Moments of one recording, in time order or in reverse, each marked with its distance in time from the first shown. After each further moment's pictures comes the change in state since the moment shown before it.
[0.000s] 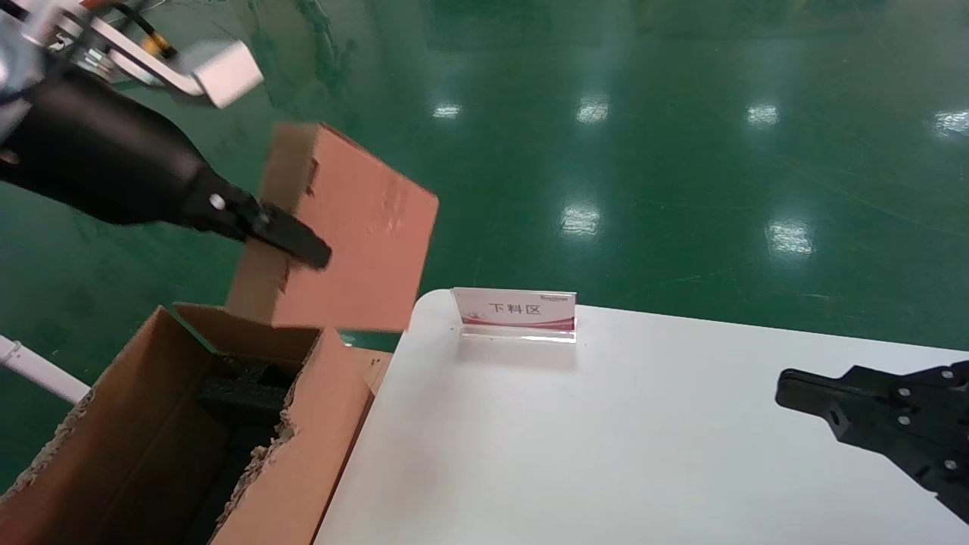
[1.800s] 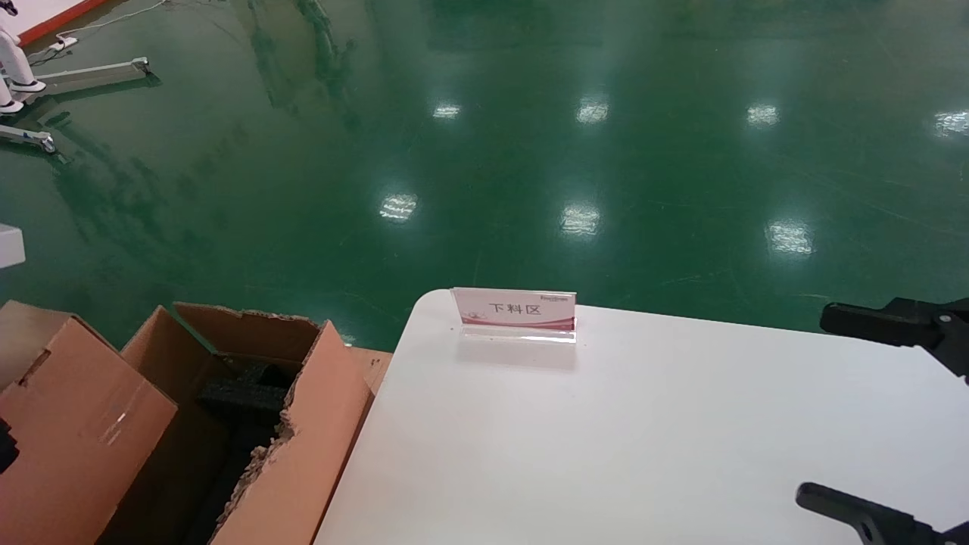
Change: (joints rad) left arm -0.647 0.186 1.285 0.078 -0.344 0.030 0.164; right arm 0.000 0.000 0.000 0.000 0.000 0.000 0.000
